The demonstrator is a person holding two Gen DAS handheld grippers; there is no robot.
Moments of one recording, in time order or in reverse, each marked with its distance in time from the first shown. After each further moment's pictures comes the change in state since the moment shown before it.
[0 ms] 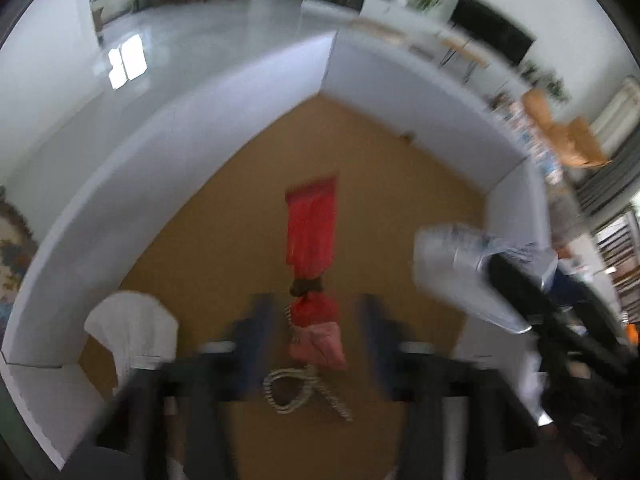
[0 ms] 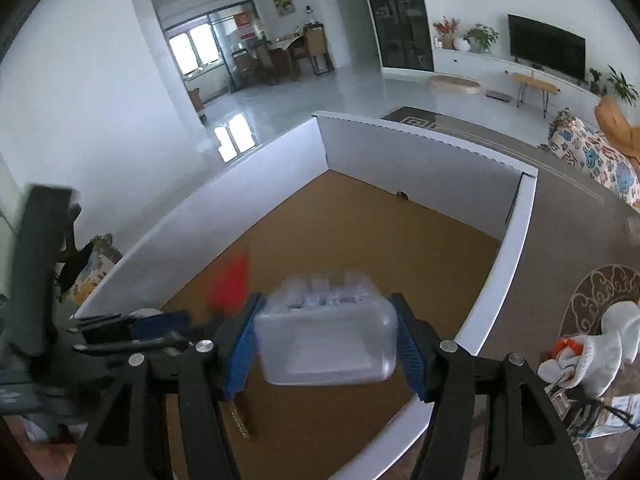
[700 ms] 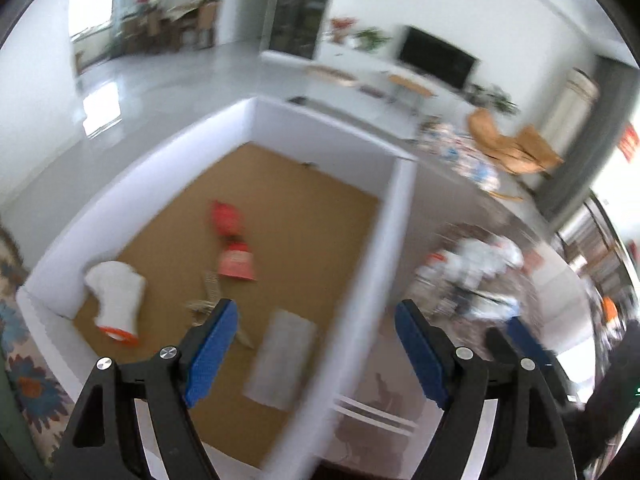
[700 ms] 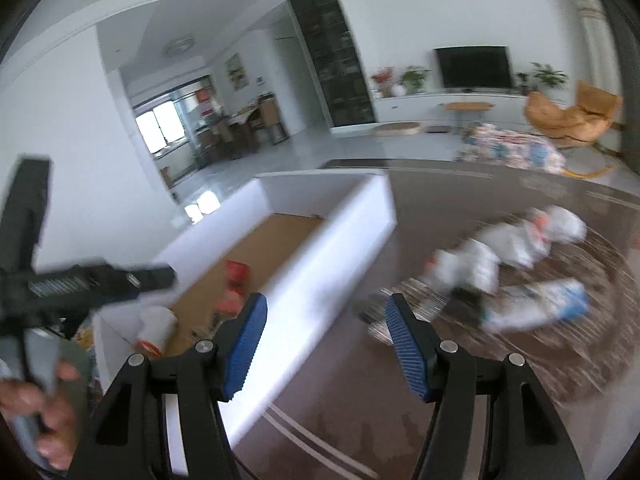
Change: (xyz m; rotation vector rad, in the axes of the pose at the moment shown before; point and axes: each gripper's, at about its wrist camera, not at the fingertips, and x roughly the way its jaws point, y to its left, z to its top) left arm -0.128 -0.104 -0.107 0.180 -0.230 -0.160; right arm -0.173 -0.068 -0.126 0.170 -0.260 -0.116
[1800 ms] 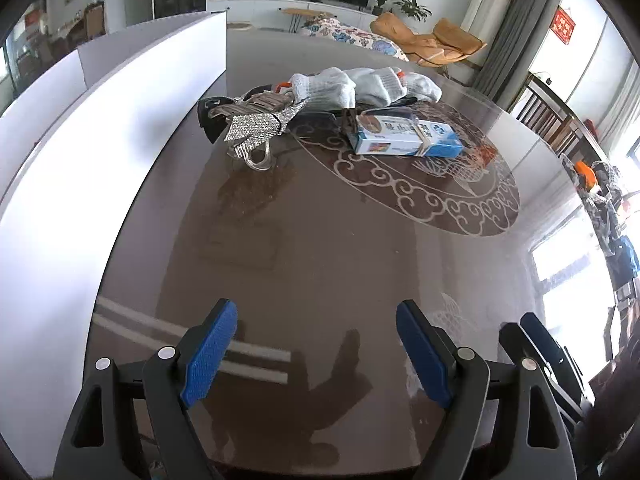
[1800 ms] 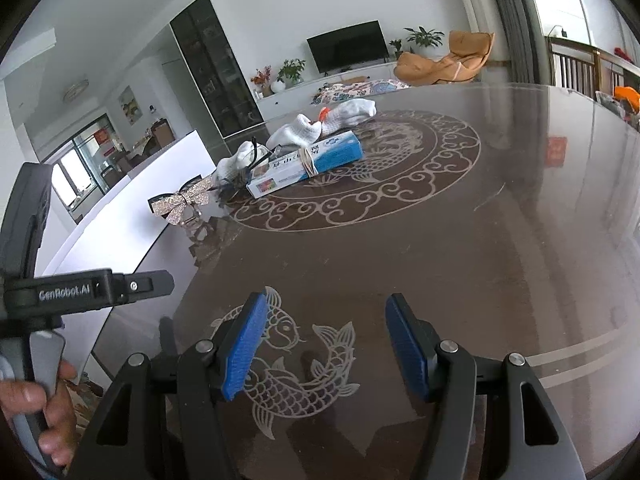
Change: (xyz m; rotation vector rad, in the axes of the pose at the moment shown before) left arm 0.119 -0.115 -0.124 0.262 0.194 -0.108; right arm -0.094 -0.157 -0.158 0.267 -0.010 -0.277
